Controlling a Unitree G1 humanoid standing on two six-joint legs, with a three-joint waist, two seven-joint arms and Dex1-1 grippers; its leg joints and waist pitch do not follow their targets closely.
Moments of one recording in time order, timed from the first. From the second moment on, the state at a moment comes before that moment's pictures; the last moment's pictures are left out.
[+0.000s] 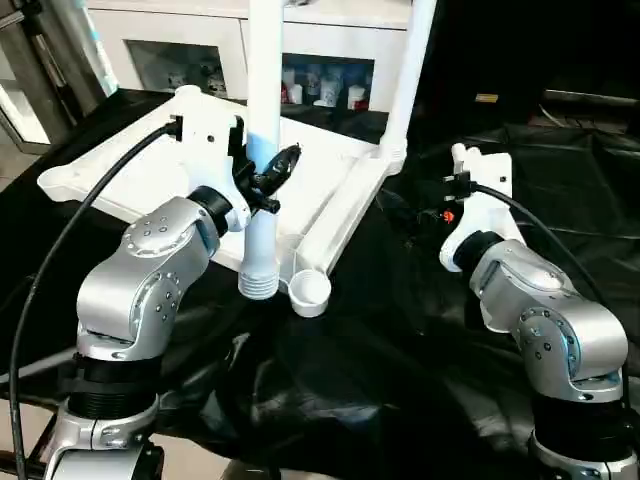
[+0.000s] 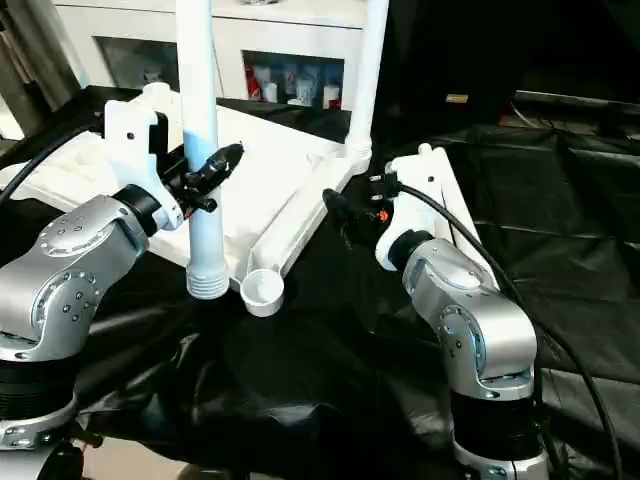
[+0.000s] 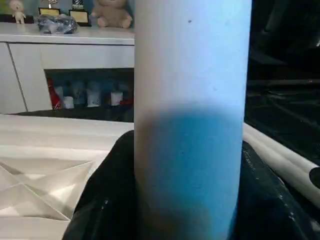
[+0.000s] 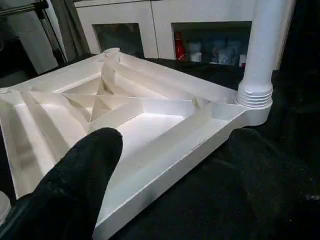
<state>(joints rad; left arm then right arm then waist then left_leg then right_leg) -0.53 0.27 0.03 -0.23 -0.40 0.70 -0.23 -0.40 -0.17 -0.06 -0.30 0.35 0.81 0.20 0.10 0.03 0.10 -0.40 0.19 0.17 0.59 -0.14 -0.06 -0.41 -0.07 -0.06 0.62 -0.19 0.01</state>
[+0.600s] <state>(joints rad) -0.53 0.27 0.03 -0.23 -0.40 0.70 -0.23 -0.40 -0.17 -0.06 -0.30 0.35 0.81 0.20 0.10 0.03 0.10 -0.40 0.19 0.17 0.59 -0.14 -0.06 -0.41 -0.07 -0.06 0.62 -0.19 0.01</state>
